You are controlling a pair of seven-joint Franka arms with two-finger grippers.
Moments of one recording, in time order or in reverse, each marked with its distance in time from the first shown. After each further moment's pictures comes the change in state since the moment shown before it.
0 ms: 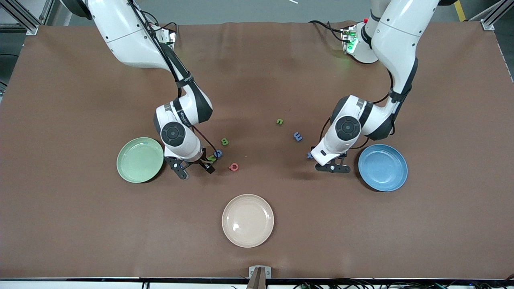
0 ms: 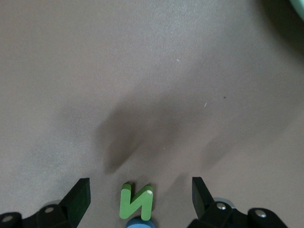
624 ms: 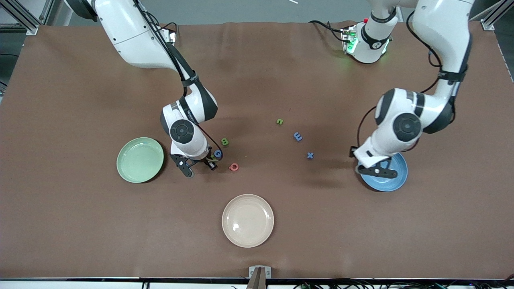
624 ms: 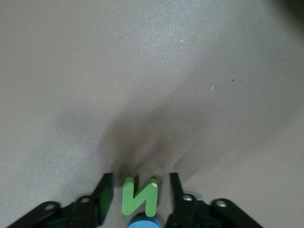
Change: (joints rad) left arm 0.239 -0.159 0.006 -0.022 0.017 -0.158 0.346; right arm 0.027 0.018 -0.002 0.000 -0.031 0.026 0.066
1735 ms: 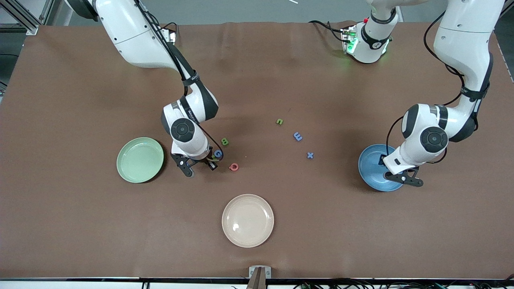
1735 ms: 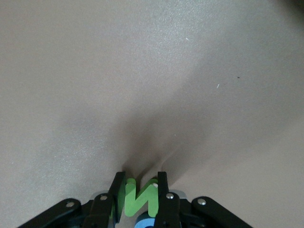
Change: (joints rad) left arm 0.167 0.128 -0.001 -0.039 0.182 0.207 0.107; right arm 0.007 0.001 -0.001 -0.002 -0.002 0.024 0.016
